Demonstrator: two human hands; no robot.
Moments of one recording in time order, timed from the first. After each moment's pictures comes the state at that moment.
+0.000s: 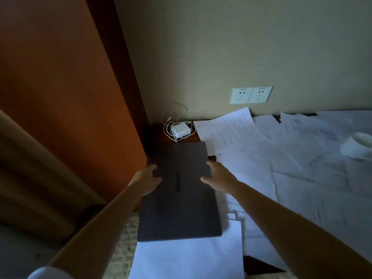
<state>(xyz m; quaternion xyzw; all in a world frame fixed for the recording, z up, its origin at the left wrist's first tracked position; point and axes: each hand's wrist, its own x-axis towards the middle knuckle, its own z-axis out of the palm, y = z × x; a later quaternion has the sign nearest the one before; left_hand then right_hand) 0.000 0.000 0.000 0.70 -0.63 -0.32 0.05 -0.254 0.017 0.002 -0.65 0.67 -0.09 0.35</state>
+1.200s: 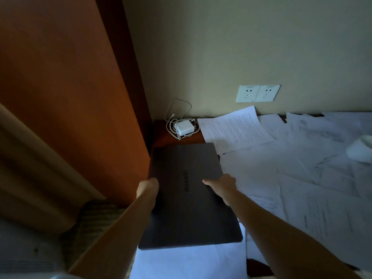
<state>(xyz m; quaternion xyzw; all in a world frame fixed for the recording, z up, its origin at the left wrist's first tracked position) -0.023 0.006 -0.046 0.81 -0.27 -0.46 0.24 -0.244 0.010 -0.051 -0.36 0.81 -0.18 0.44</state>
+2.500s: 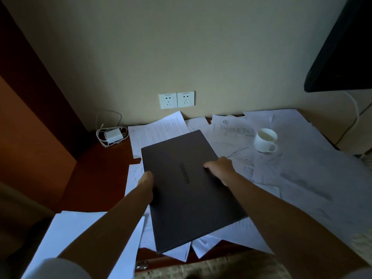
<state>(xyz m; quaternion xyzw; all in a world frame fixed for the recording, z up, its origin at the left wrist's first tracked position) -0.331 0.057 0.015 0.74 -0.26 -0.56 0.26 -0.554 0.060 0.034 -0.37 0.79 -0.24 0.42</state>
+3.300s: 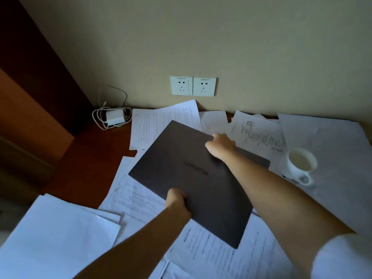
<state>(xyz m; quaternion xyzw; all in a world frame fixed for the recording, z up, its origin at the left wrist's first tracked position) -0.476 0.035 -0.001 0.69 0.13 -0.60 0.39 -0.583 -0.118 -0.002 -0.63 0.72 -0.03 0.27</state>
